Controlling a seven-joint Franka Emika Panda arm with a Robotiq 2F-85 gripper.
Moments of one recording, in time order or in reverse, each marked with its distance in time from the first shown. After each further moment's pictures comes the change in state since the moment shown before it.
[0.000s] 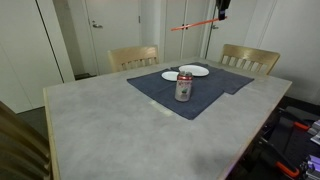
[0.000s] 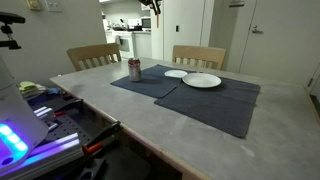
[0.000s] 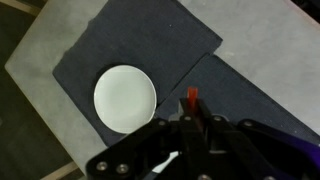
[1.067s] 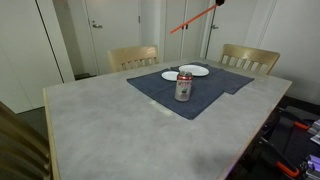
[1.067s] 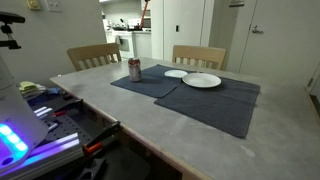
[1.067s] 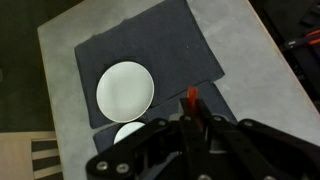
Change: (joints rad) arm 0.081 0.007 0.110 0.085 -0.154 -0.205 -0.211
